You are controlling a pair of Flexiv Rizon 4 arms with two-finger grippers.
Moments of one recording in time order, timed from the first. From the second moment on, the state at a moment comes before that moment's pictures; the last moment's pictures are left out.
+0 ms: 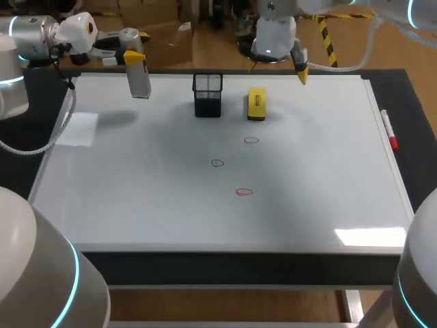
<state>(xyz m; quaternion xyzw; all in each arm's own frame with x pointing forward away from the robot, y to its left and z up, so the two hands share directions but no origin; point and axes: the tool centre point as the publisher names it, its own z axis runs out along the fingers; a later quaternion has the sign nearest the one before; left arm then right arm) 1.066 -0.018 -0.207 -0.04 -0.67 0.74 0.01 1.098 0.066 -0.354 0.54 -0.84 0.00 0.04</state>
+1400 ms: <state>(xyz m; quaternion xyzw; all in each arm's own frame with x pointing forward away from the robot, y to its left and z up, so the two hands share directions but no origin) 1.066 -0.018 -0.207 -0.04 -0.67 0.74 0.01 1.078 0.104 -0.423 0.66 -0.75 -0.05 0.04</state>
